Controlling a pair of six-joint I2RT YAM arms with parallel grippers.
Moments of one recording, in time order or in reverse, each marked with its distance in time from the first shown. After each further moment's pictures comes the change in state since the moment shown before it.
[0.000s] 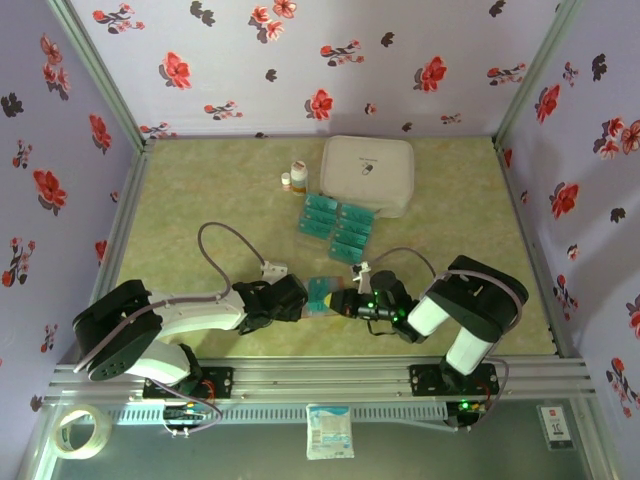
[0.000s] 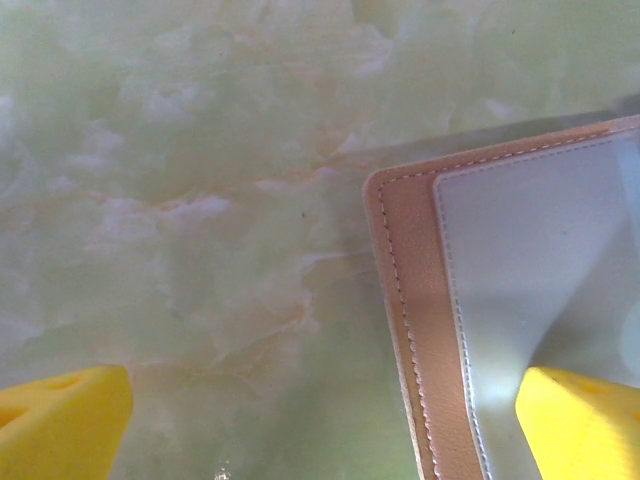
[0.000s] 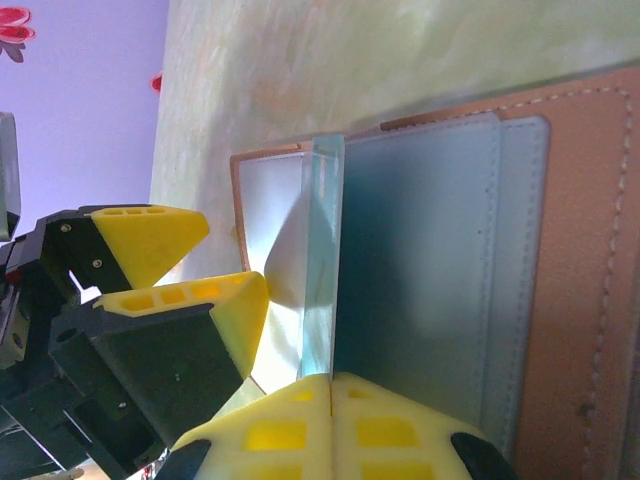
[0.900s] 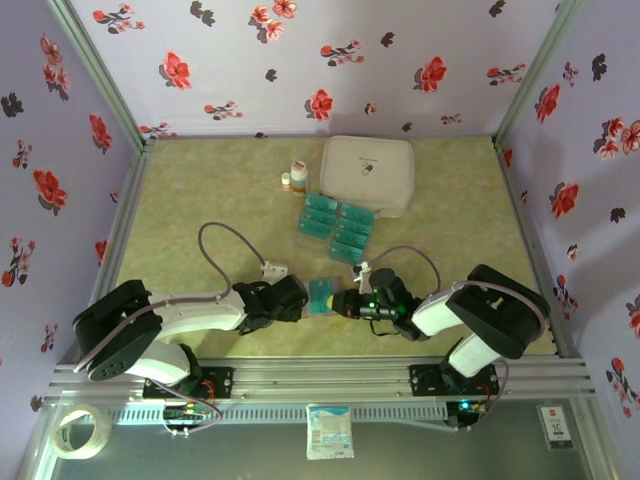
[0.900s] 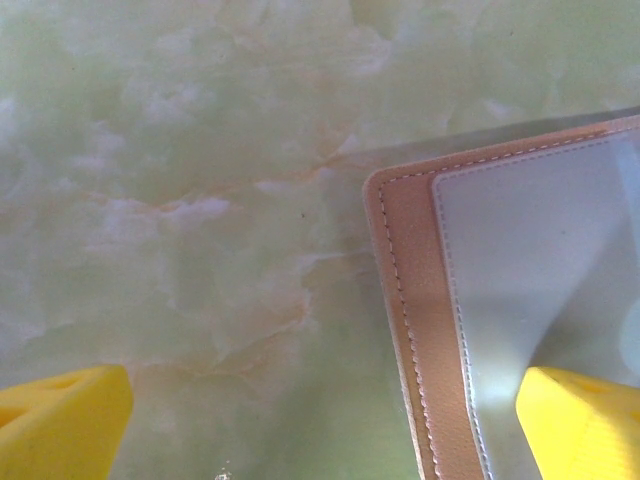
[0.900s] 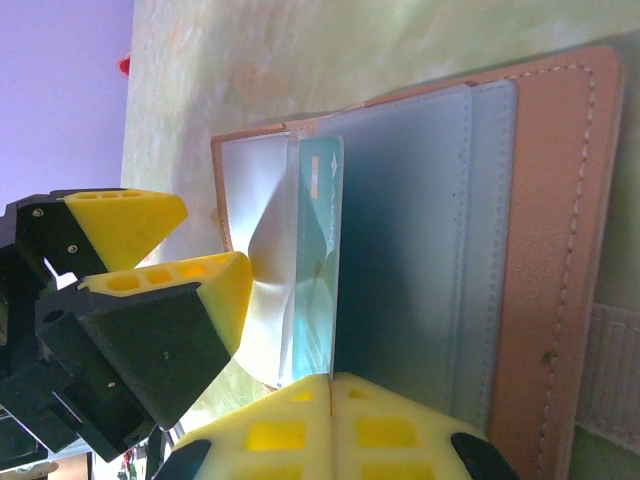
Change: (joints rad) left arm -0.005 0.000 0.000 0.000 -0.007 0.000; right arm 0.002 -0.134 0.025 -0.237 0.011 -0.046
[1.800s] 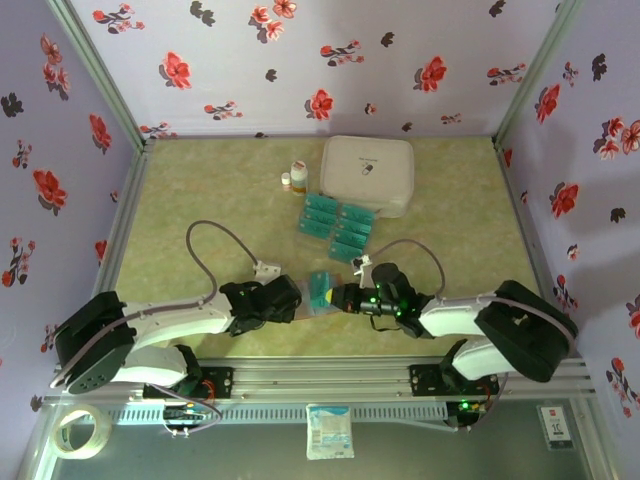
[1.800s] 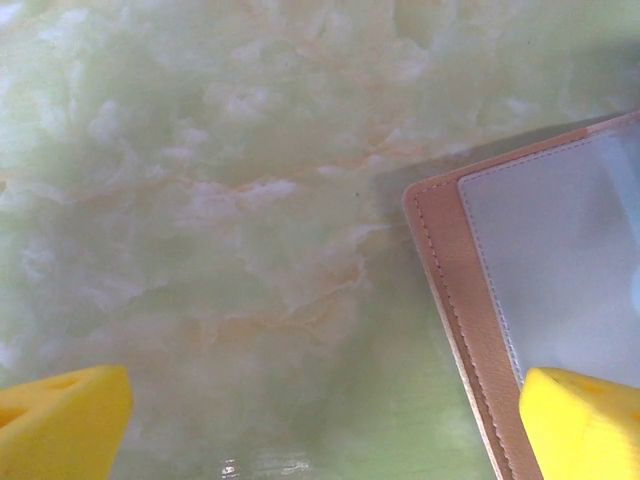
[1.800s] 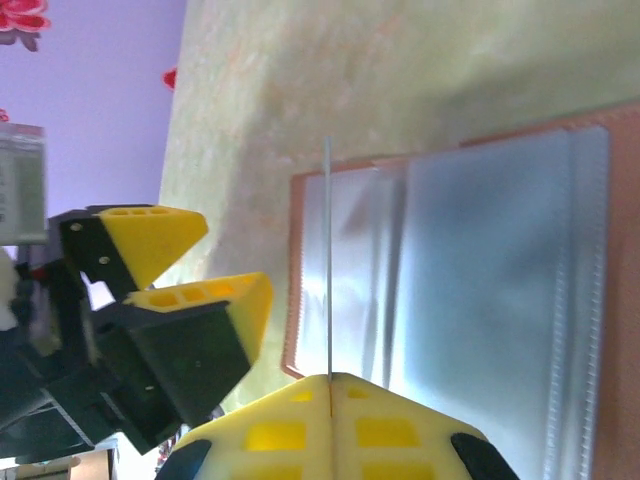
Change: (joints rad) left arm -0.008 -0.129 0.005 -0.139 -0.023 0.001; right arm 0.002 -0.196 0.041 -0.173 0.003 -0.013
